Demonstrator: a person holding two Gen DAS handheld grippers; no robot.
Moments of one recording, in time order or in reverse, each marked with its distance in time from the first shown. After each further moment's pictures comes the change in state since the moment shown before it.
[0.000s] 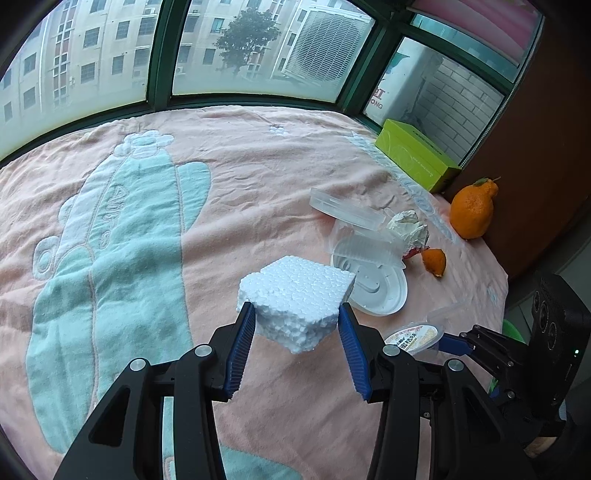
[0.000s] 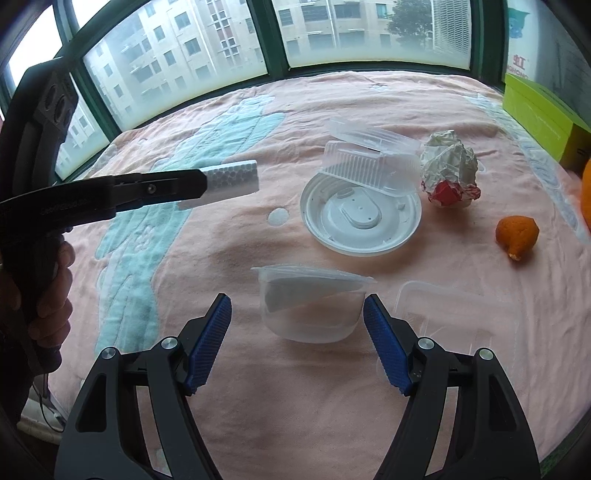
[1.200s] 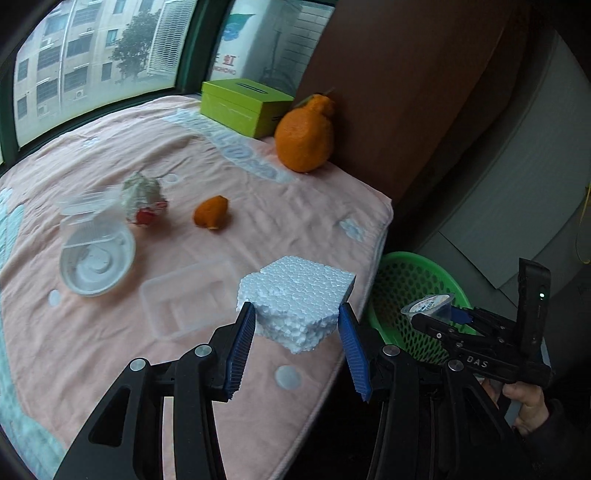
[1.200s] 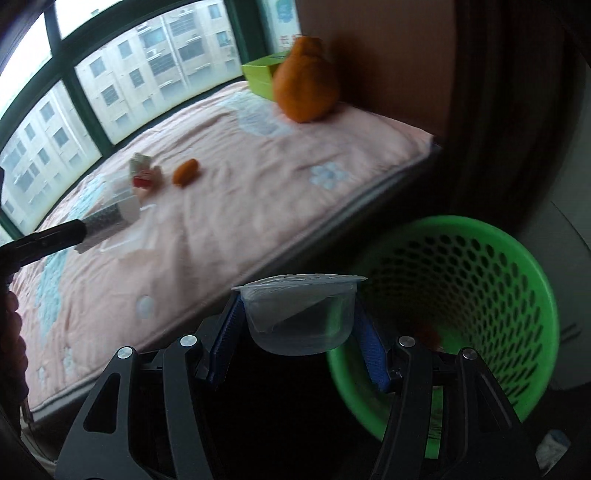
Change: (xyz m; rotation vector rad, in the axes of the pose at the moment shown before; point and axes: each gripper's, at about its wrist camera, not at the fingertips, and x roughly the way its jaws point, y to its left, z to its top) left arm 0.021 -0.242 -0.059 0.303 0.099 -0.264; right arm -0.186 -0.191 -0.190 0.493 -0.106 -0.400
